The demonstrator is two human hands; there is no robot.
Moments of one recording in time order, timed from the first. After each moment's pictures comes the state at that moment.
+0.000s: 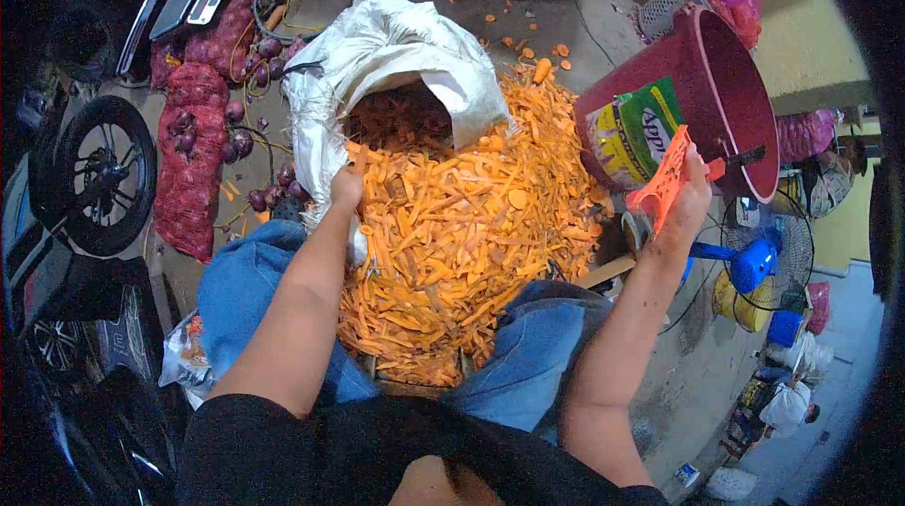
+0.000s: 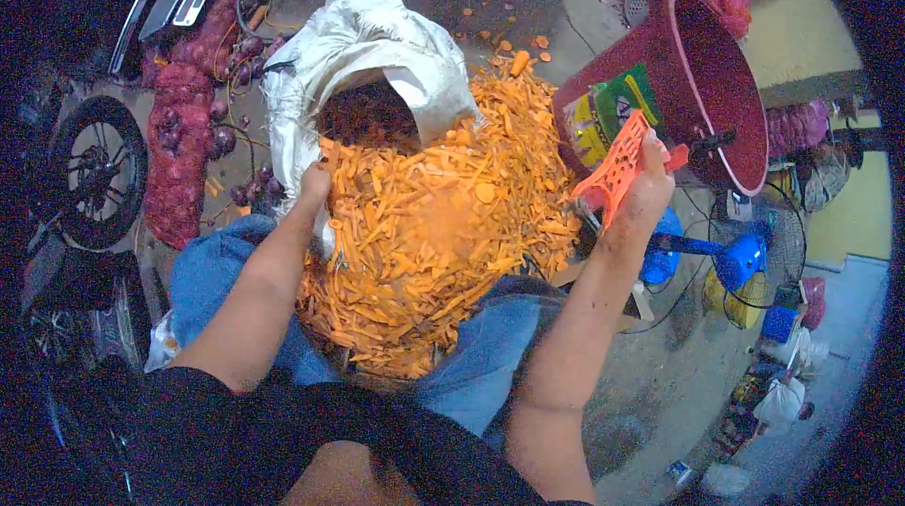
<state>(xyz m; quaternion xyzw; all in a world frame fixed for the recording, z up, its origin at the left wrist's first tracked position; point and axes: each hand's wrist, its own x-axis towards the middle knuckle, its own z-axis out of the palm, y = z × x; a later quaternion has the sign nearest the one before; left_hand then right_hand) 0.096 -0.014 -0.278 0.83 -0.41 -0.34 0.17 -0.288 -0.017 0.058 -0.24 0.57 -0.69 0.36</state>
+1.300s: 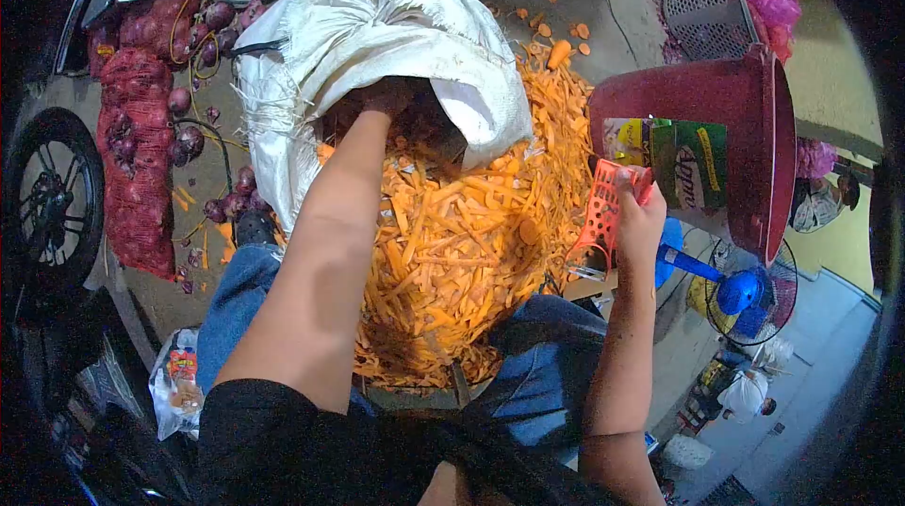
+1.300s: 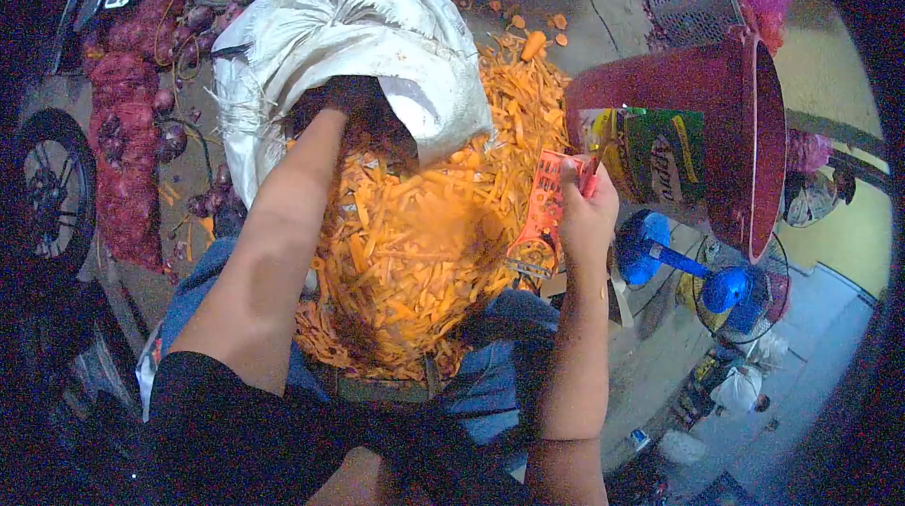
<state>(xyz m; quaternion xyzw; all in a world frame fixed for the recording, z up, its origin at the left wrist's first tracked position) 0.034 -0.227 -0.341 0.69 -0.66 -0.31 0.04 -0.230 -0.090 -0.050 -0.51 0.73 -0.35 0.30</state>
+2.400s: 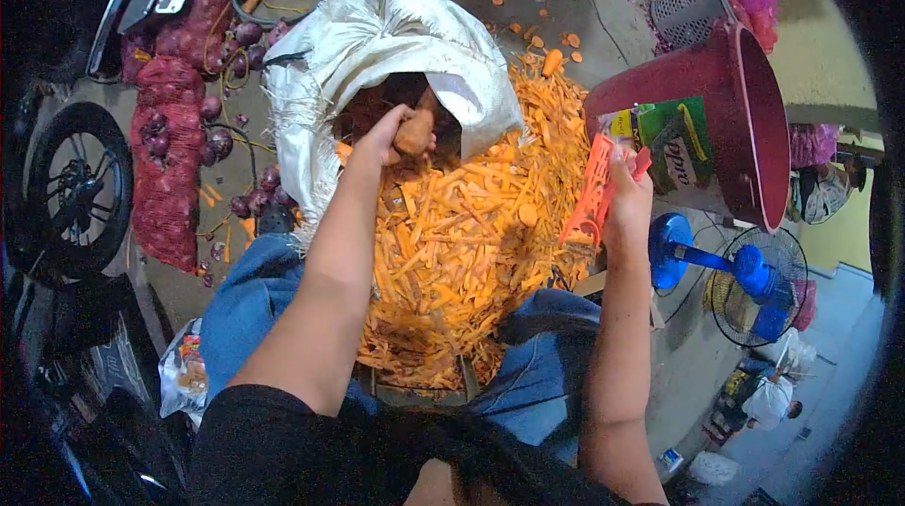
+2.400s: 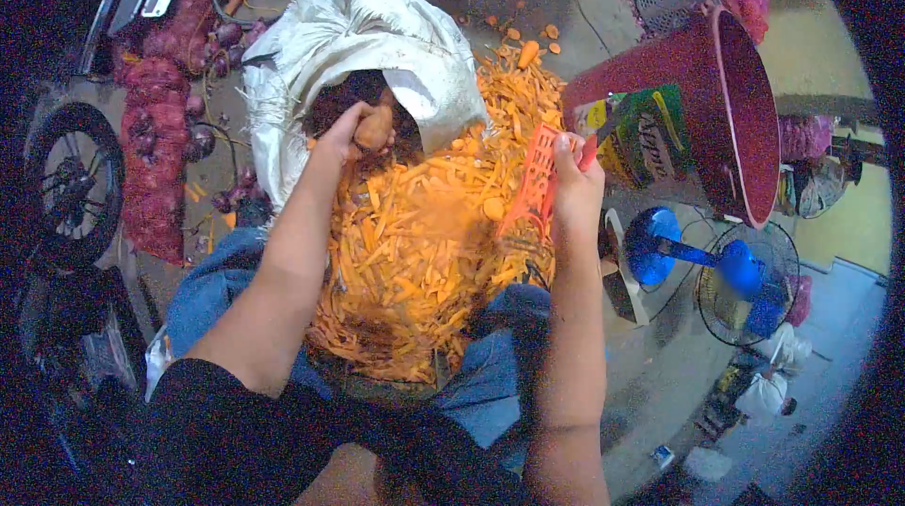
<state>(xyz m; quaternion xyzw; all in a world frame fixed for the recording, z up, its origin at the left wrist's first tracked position) 0.036 -0.129 -0.222 0.40 -0.07 -0.86 0.30 -0.230 -0.062 -0.030 -0.39 0.67 -0.46 0.43</state>
